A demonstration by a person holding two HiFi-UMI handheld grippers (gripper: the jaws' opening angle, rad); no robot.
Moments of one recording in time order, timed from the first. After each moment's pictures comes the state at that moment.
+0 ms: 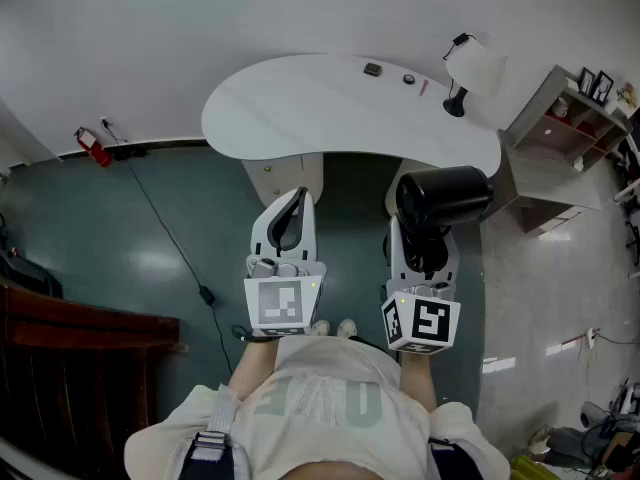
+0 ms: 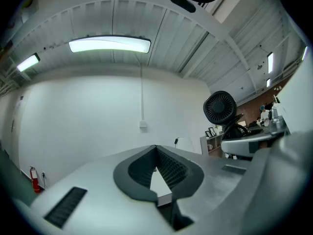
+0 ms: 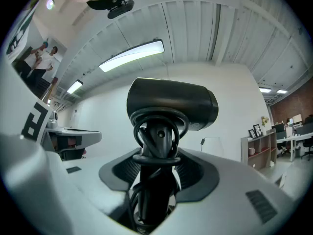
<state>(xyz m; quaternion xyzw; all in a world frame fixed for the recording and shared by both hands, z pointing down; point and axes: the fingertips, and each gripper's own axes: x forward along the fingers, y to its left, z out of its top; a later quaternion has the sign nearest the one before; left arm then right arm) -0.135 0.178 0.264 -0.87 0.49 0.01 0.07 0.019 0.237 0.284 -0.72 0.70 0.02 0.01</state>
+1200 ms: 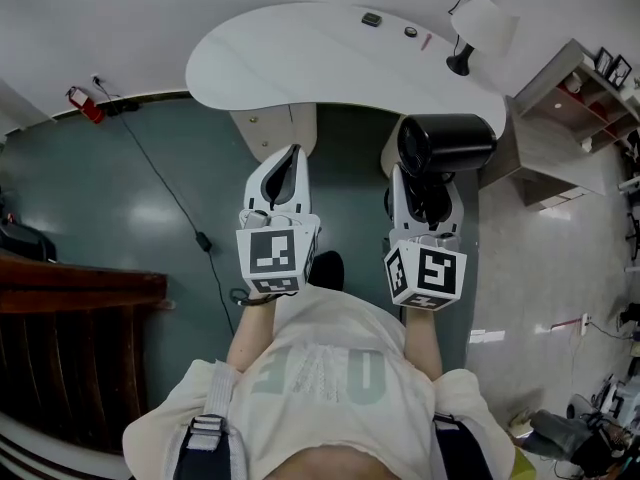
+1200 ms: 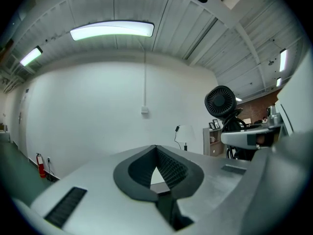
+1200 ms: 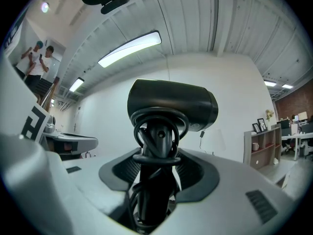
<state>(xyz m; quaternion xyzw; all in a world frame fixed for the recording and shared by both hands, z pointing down) -0.094 0.160 0.320 -0.86 0.52 -0.03 0.01 0.072 0.211 0.318 -0.70 0.71 0.00 0.00</state>
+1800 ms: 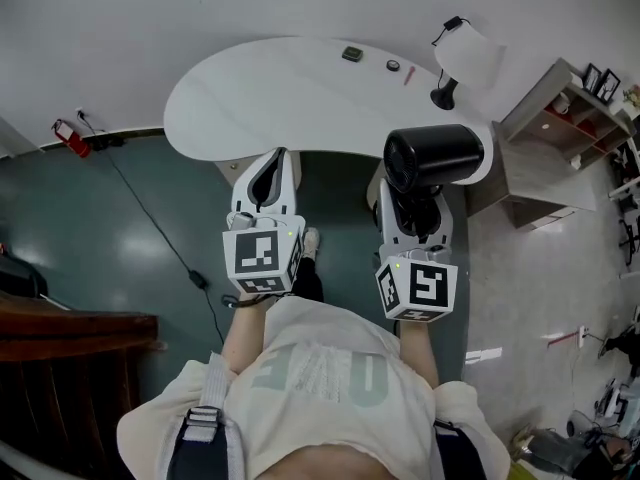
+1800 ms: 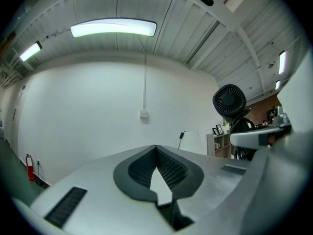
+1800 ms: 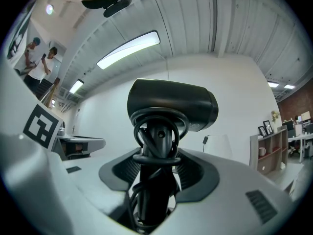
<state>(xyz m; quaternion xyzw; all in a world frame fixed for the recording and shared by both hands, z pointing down) -0.059 0.049 0.312 -0.86 0.51 0.00 0.02 0.103 0.124 0.311 -0.70 0.72 0.02 0.01</state>
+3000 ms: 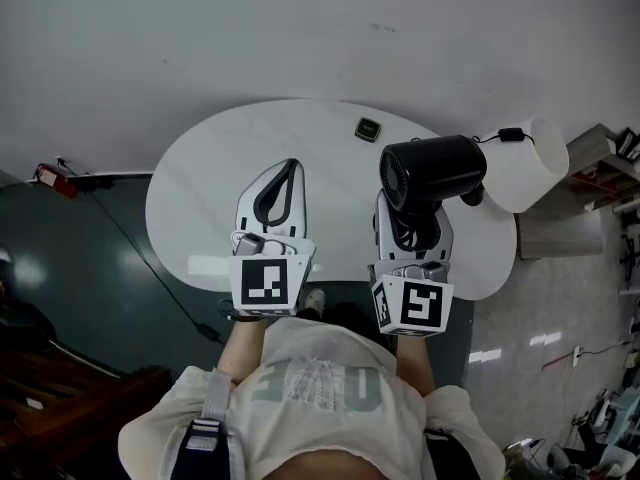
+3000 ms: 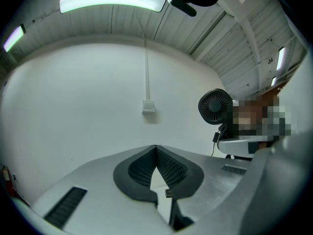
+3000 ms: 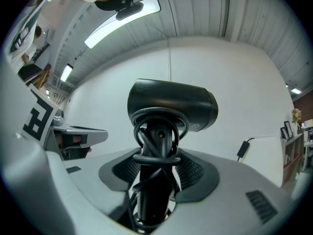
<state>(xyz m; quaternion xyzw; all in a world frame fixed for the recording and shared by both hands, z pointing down) 0.000 -0.306 0.274 -0.88 0.47 0.01 0.05 0.136 -0.244 0.290 -0.71 0.70 0.03 -0.02</state>
